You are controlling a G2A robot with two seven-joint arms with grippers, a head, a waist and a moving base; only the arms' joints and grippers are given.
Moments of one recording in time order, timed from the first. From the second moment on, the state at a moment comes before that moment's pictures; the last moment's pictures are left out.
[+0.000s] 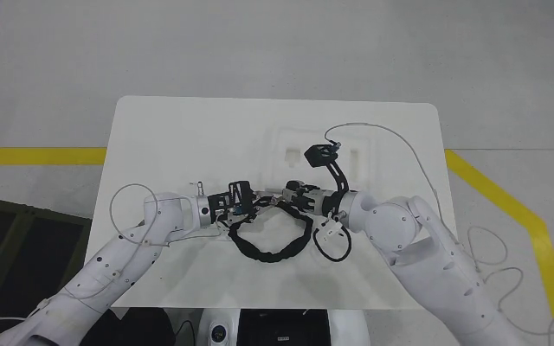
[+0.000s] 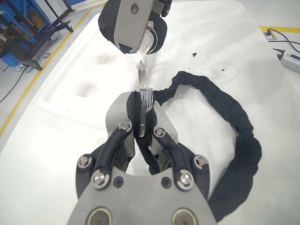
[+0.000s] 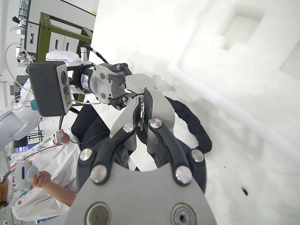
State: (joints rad) left arm 1.01 -0.88 -0.85 -1.53 1.50 -0.68 0.32; right arm -1.07 -1.11 1.00 -1.91 -0.37 0.22 0.86
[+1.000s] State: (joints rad) left arm 1.00 -0.89 -0.86 -1.53 1.43 -0.78 0.27; right arm -1.15 -1.09 1.16 -1.91 -0.26 -0.13 0.84
